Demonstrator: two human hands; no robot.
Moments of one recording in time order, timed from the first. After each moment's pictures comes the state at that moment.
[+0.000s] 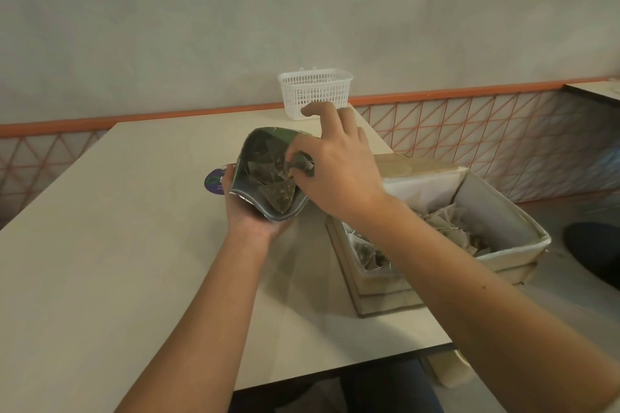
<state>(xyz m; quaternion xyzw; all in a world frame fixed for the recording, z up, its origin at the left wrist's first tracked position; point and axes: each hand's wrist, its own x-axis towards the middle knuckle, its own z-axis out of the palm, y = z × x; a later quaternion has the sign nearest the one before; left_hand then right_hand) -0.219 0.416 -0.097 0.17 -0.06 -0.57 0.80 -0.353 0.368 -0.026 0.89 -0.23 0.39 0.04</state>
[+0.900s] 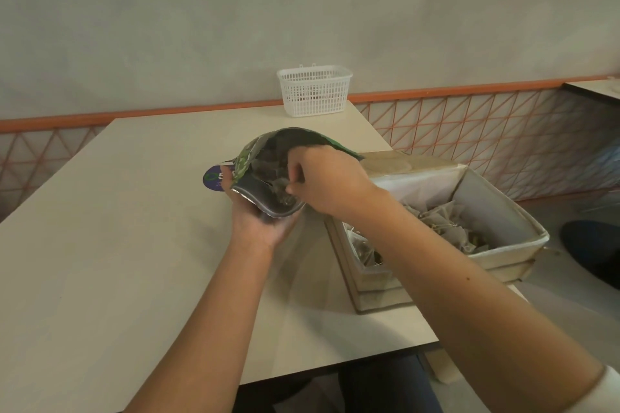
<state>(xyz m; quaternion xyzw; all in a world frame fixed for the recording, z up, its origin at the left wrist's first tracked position) -0.237 0.420 -0.099 0.18 -0.09 -0.54 0.82 -0.347 0.373 -0.022 0.94 -0.28 0.19 -0.06</state>
